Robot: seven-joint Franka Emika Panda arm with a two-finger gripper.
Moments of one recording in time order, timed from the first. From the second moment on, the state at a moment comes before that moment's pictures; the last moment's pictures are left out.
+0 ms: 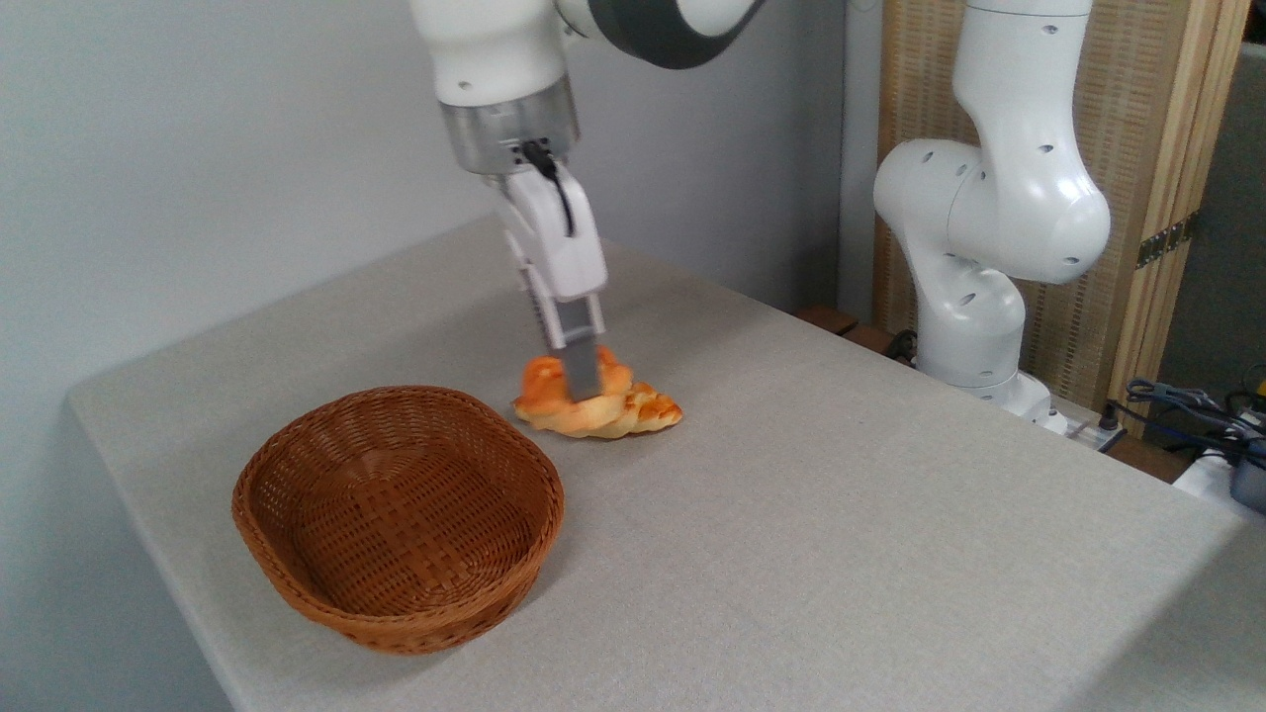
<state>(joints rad) -0.08 -0.15 -0.03 -1.94 -0.03 1.76 1.00</state>
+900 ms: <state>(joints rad) -0.08 0.11 -0.05 -1.90 -0.09 2.13 1.00</state>
